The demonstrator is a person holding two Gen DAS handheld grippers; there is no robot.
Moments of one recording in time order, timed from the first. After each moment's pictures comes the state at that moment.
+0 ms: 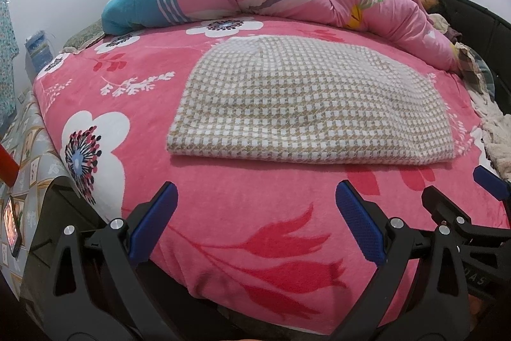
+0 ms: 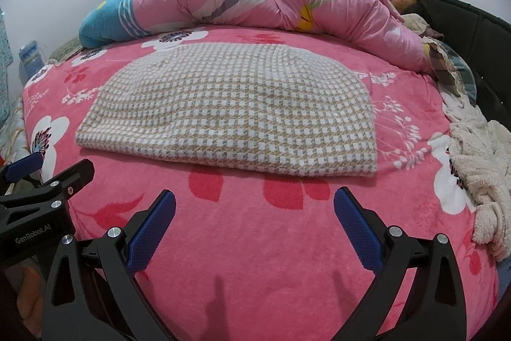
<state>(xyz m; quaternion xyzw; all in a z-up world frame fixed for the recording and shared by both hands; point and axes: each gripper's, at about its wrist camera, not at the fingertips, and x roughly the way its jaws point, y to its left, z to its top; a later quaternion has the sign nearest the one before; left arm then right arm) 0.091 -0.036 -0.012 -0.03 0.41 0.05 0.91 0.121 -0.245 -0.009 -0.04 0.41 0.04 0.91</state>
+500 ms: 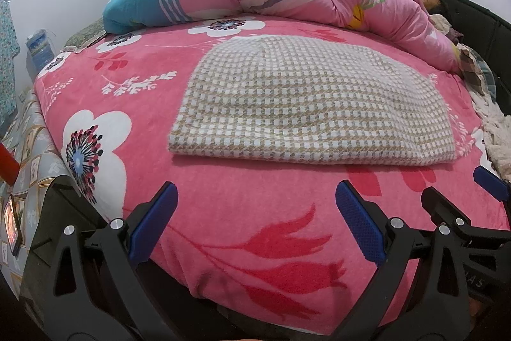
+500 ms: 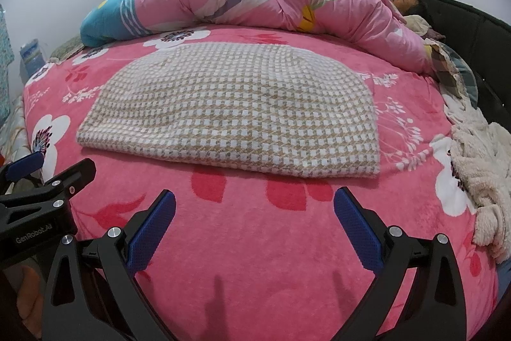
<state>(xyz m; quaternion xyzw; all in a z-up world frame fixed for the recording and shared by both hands) 0.092 -0.036 -0.013 -0.03 0.41 0.05 0.91 0.122 -0.244 -0.009 -0.04 0.41 0.05 0.91</state>
